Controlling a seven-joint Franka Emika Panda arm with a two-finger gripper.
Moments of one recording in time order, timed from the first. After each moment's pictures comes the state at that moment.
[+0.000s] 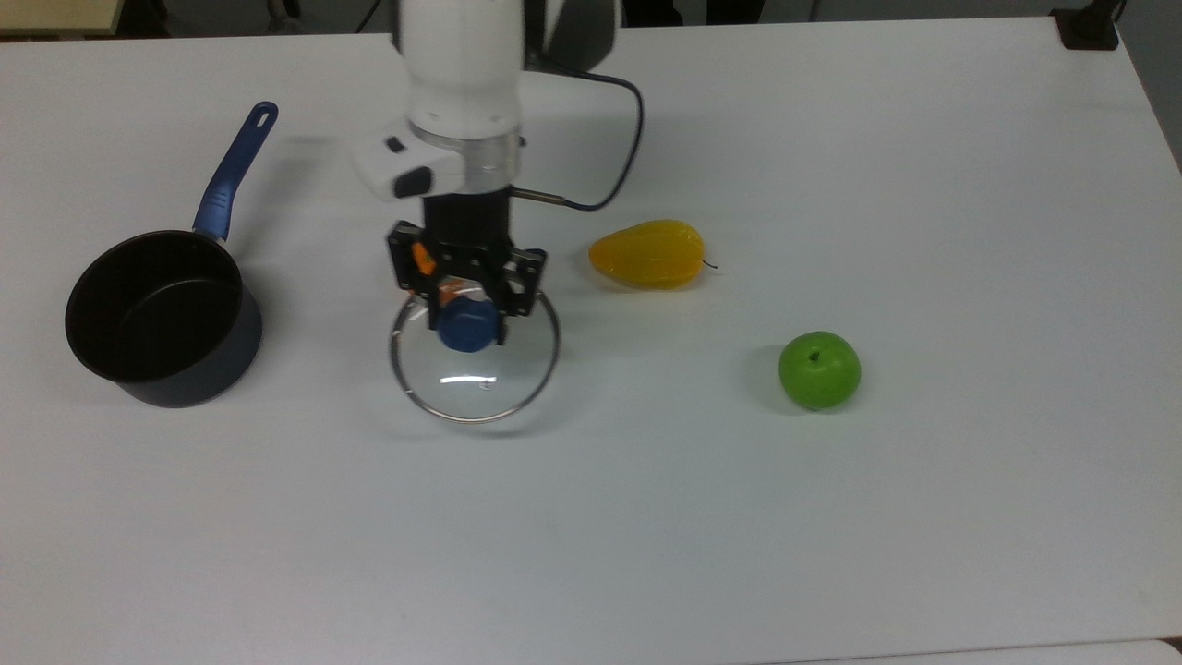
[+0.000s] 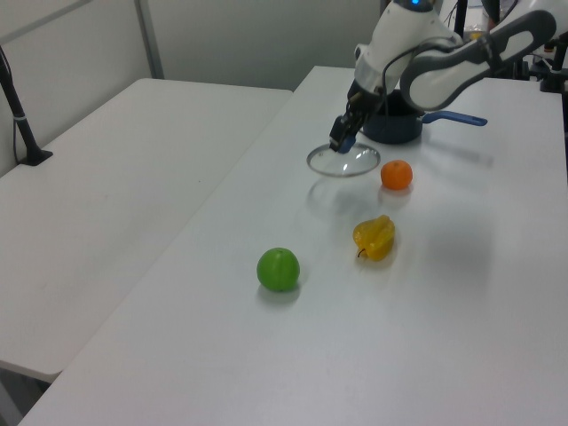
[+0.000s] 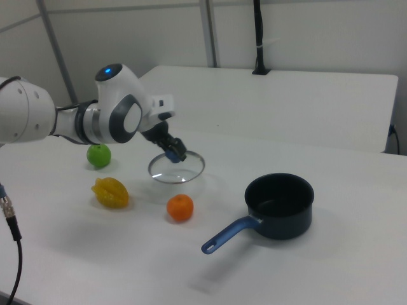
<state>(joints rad) 0.09 0.36 -0.02 -1.79 -0.16 2.58 0.37</state>
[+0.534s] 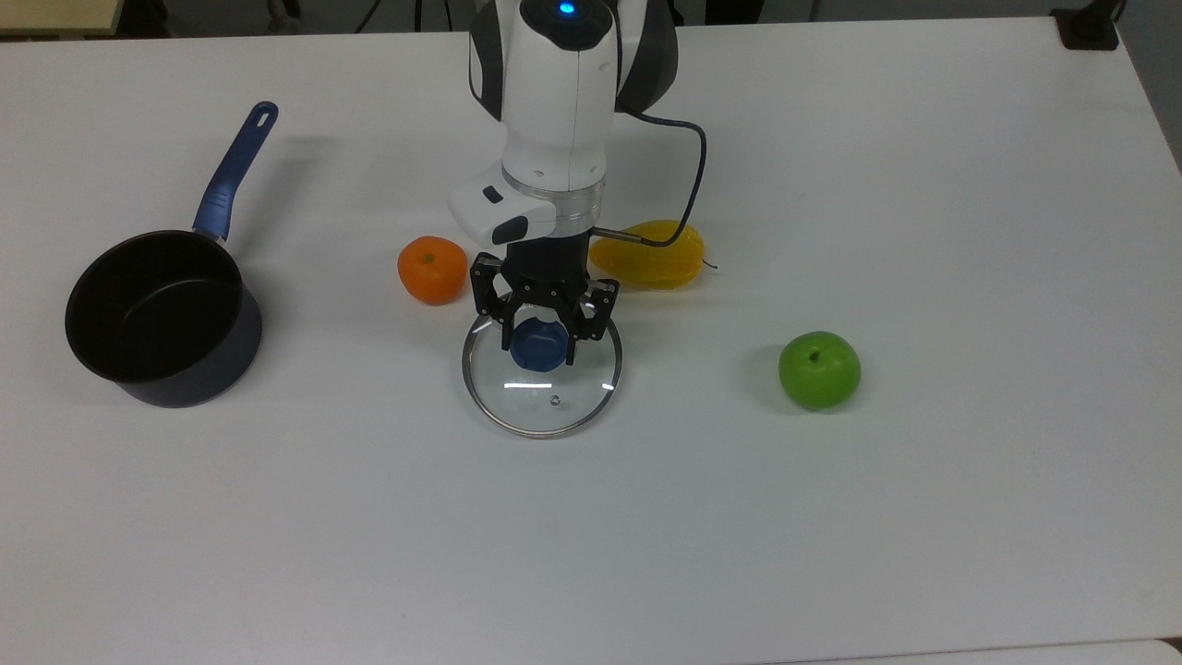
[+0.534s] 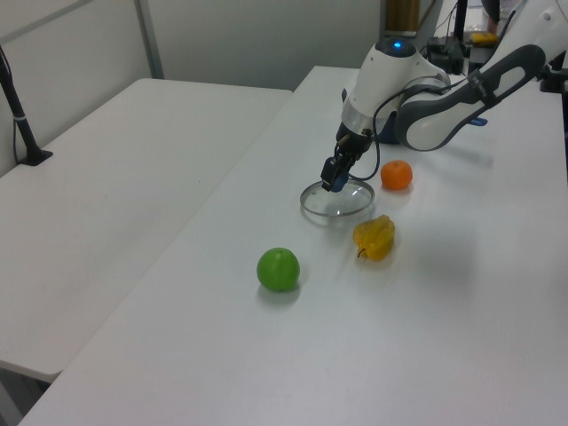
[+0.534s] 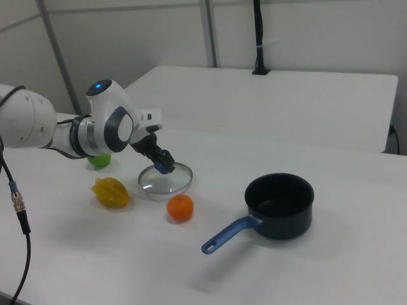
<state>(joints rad) 0.17 0.44 -0.02 -1.78 -0.23 2.61 0.50</state>
